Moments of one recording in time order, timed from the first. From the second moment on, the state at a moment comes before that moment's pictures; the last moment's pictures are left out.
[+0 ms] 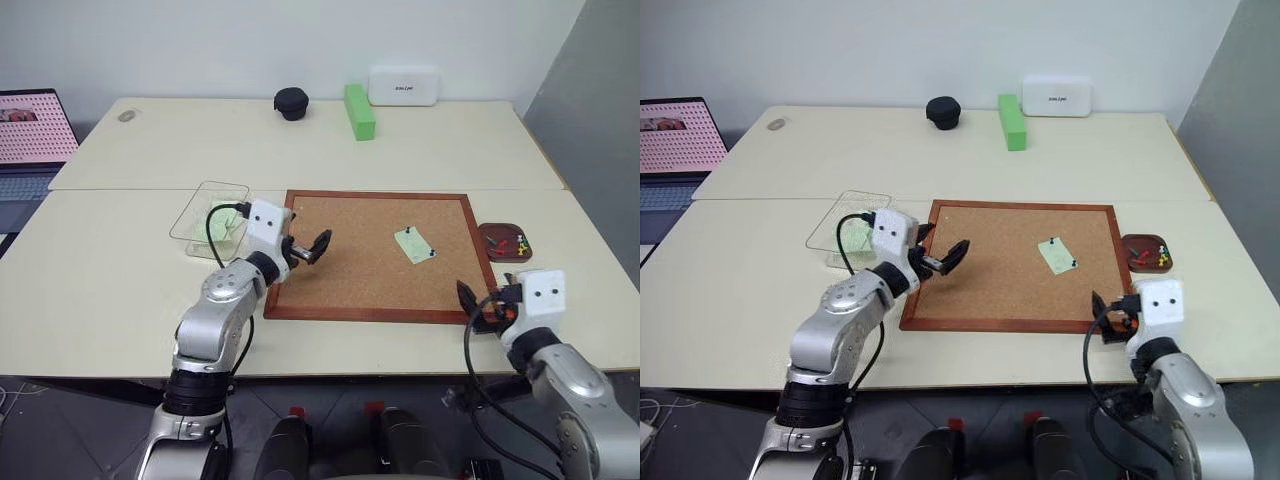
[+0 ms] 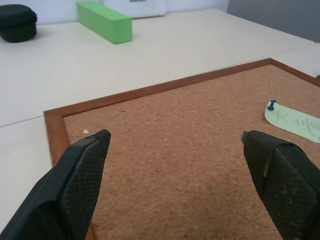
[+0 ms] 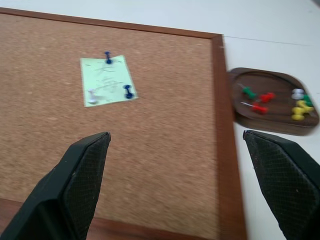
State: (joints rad) left arm -0.40 0.23 -0.06 -0.15 -0.22 0.55 -0.36; right arm 0.19 -0.31 -0.22 -0.72 0.25 0.70 0.17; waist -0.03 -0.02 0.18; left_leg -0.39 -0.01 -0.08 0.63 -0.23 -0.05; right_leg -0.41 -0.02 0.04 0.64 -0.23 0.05
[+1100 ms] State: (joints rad) left arm -0.42 0.26 -0.08 -0.06 -0.23 0.46 -0.48; right arm 0.07 -0.25 -0.09 -0.57 0.18 0.56 0.13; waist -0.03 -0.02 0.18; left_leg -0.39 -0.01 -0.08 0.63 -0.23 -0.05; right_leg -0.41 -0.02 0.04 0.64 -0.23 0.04
